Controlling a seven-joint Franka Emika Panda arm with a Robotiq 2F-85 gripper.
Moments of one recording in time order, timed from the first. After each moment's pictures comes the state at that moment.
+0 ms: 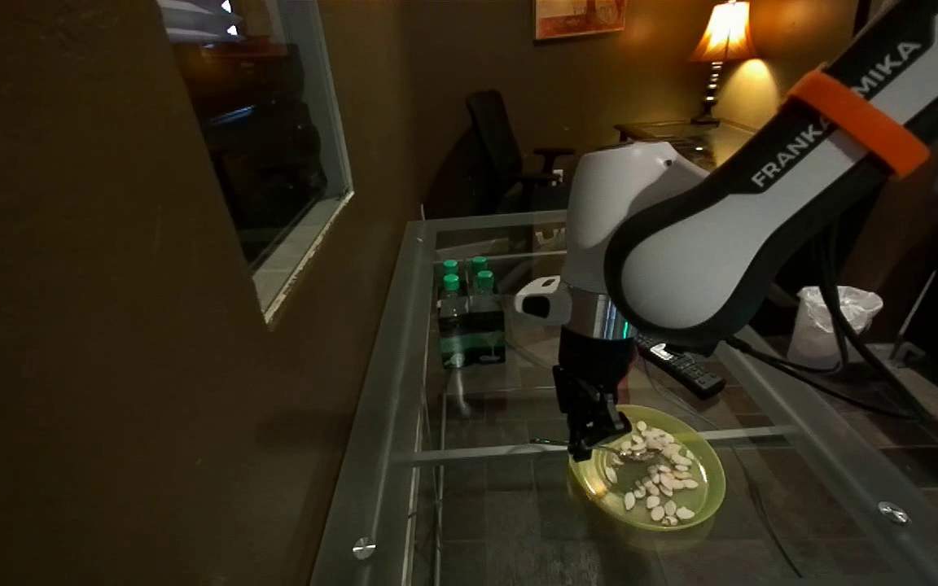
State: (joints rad) arm 0.12 0.37 0.23 -2.20 0.08 2.55 -0.96
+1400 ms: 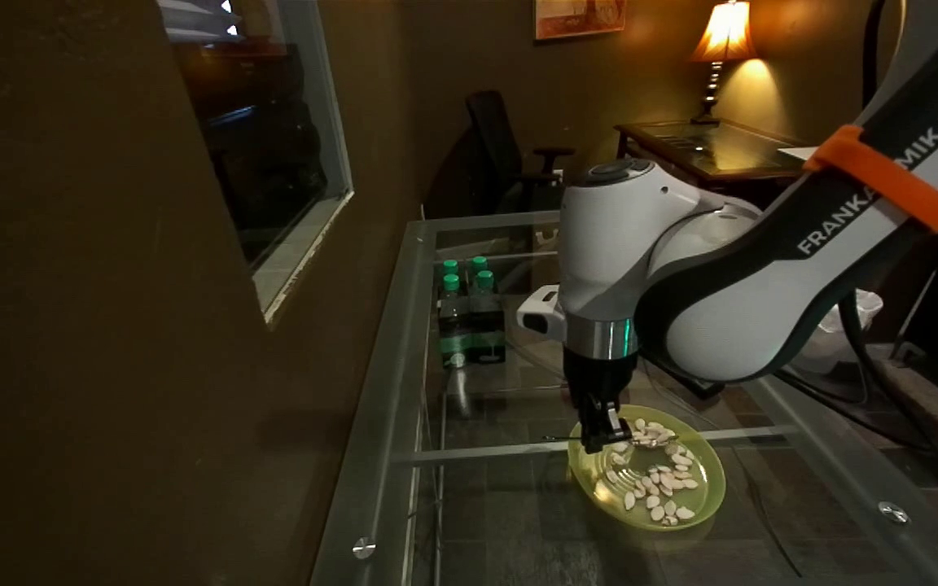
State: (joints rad) arm 0.15 0.39 0.19 -2.20 -0.26 2.56 -0.58
